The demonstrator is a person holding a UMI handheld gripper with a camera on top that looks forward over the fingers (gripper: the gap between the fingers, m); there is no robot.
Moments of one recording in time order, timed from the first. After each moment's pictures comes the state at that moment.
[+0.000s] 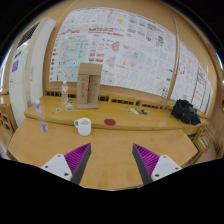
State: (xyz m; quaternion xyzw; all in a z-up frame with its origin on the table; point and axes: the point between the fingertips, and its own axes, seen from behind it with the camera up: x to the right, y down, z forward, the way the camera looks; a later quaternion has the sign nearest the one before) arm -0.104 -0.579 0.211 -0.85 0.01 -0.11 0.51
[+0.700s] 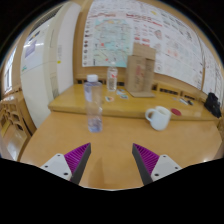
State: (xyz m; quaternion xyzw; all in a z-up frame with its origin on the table) arm -0.454 -0.445 0.044 -0.87 -0.03 -0.02 0.48
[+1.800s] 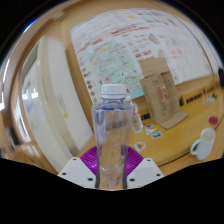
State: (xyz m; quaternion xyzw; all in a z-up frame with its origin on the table) arm -0.542 -0.237 0.144 -0.75 0.04 0.20 0.62
